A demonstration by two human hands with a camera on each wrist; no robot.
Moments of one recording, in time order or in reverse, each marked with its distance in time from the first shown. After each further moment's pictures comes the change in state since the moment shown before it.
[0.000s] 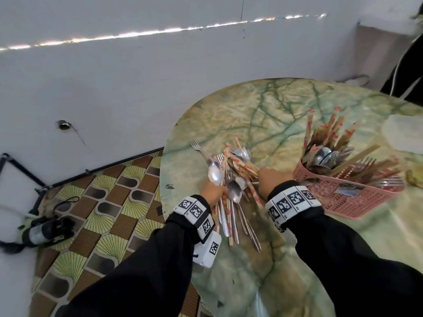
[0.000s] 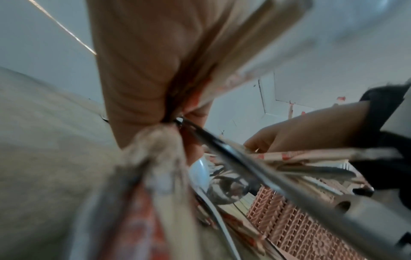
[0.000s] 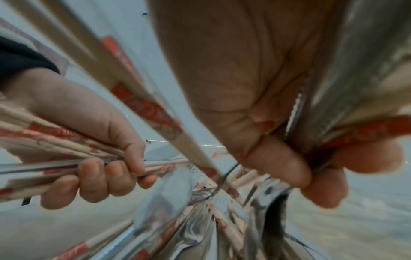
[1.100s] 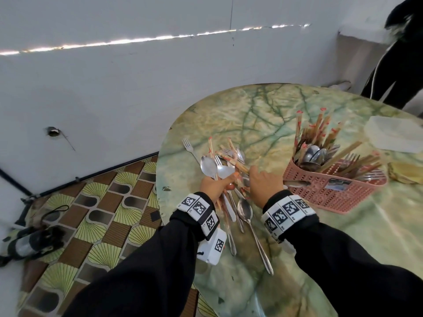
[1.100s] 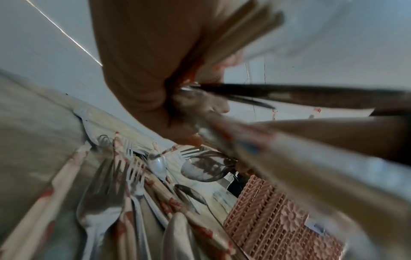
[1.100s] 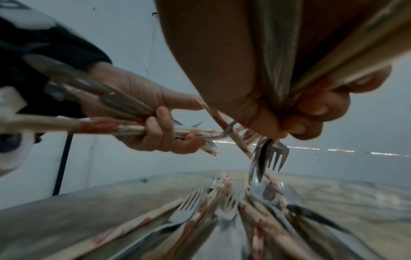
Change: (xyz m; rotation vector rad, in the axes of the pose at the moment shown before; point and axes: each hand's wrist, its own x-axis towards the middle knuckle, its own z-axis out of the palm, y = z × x) left_hand -0.011 0.012 0.007 -0.307 0.035 0.131; right_hand -0.021 -0.009 0.017 -0.073 0.238 -0.083
